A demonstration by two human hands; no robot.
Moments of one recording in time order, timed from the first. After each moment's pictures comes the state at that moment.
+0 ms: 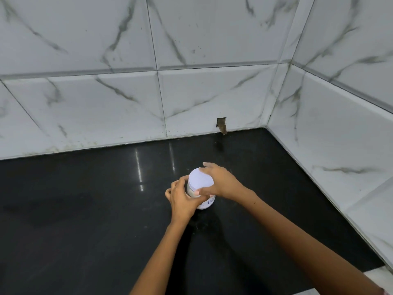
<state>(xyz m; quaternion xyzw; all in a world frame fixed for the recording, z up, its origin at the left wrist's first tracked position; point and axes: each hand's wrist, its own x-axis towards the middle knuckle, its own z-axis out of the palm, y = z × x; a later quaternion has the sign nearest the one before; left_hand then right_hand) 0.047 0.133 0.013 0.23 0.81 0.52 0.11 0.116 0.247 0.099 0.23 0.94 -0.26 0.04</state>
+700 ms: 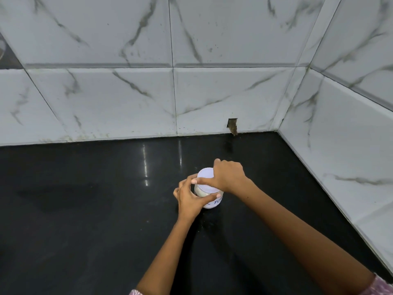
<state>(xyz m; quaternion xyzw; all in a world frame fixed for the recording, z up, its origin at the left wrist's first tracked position) 0.051 0.130 0.009 0.20 0.78 0.57 0.14 0.090 0.245 0.103 0.27 0.96 -0.04 0.06</state>
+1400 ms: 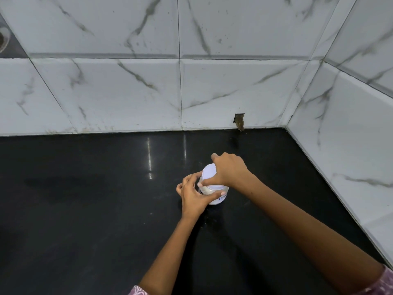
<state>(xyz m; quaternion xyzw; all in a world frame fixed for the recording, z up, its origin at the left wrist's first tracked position) 0.051 0.131 0.001 0.19 0.78 0.58 0.12 0.078 0.249 0.100 0.21 0.98 -0.02 0.05</state>
